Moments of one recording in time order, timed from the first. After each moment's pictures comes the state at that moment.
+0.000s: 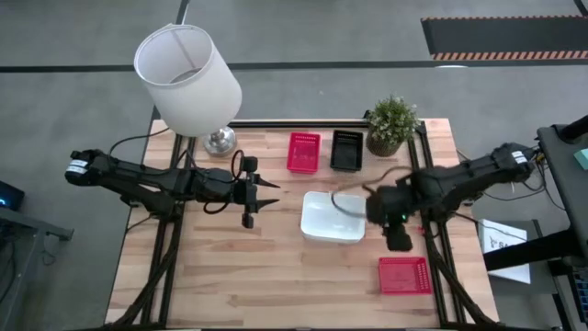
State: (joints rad) left arm -0.14 1.11 0.85 -0.05 -0.25 0.35; right arm 0.28 1.29 1.23 -1.25 -0.21 0.30
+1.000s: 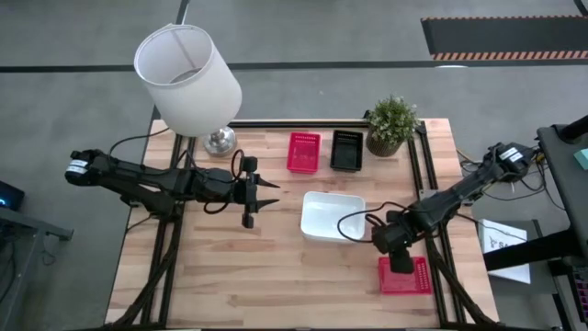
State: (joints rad) left arm -0.14 1.11 0.85 -0.05 -0.24 0.32; right arm 0.52 1.31 0.85 -0.96 -0.23 0.63
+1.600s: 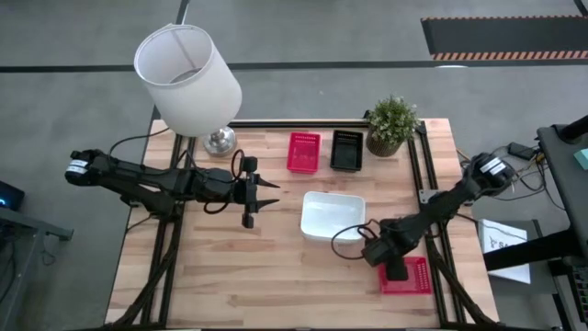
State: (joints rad) left arm -0.14 1.11 0.85 -0.05 -0.24 0.32; right arm 0.56 1.55 0.85 -0.90 -0.24 0.56
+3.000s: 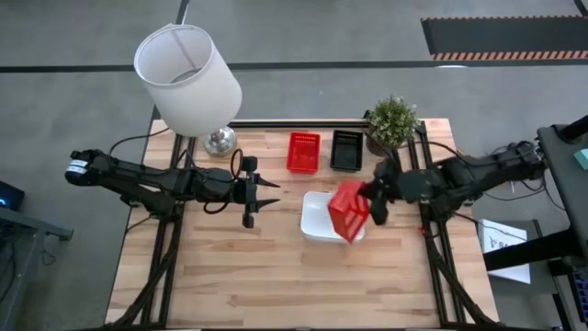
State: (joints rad) left arm -0.14 1.11 0.85 -0.03 -0.24 0.32; right arm 0.28 1.05 1.13 -0.73 0.37 0.62
